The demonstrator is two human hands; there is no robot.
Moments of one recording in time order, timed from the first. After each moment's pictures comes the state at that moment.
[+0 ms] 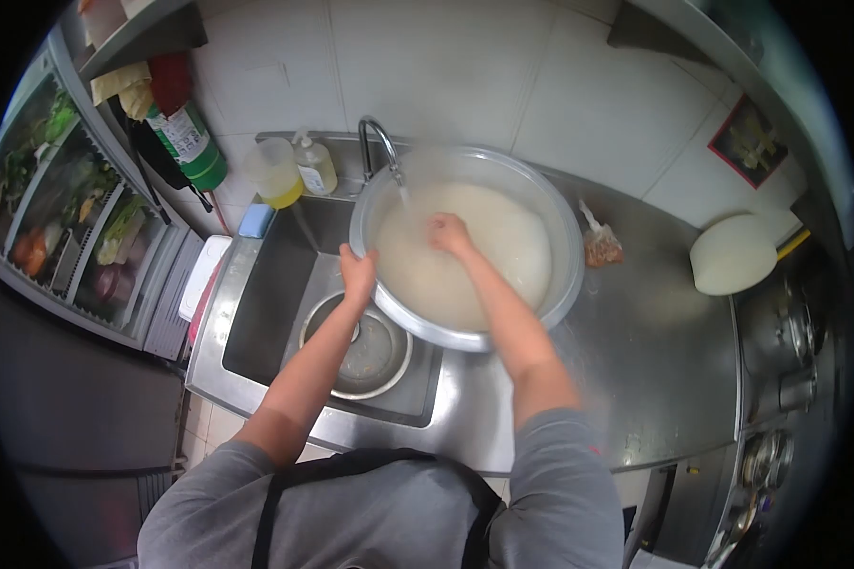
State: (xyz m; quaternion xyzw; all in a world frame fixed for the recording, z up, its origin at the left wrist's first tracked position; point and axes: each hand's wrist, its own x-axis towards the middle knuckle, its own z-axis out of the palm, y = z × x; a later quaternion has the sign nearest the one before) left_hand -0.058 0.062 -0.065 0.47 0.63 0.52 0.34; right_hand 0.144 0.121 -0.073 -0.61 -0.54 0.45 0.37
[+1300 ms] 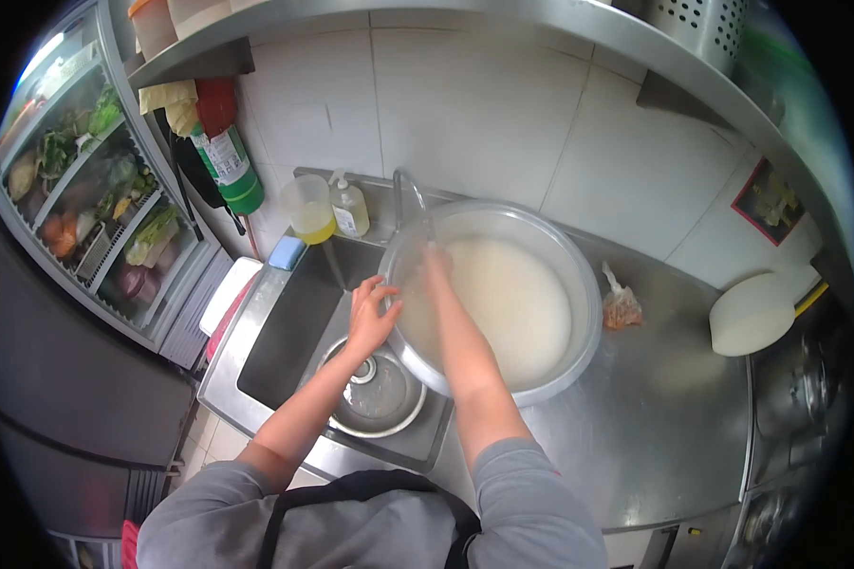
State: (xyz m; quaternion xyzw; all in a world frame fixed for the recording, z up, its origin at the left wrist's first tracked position) left_hand -0.082 0.030 -0.001 0.70 0.53 0.43 0.21; right_hand 0.063 0.224 -0.126 -0.61 -0.29 0.43 0.60
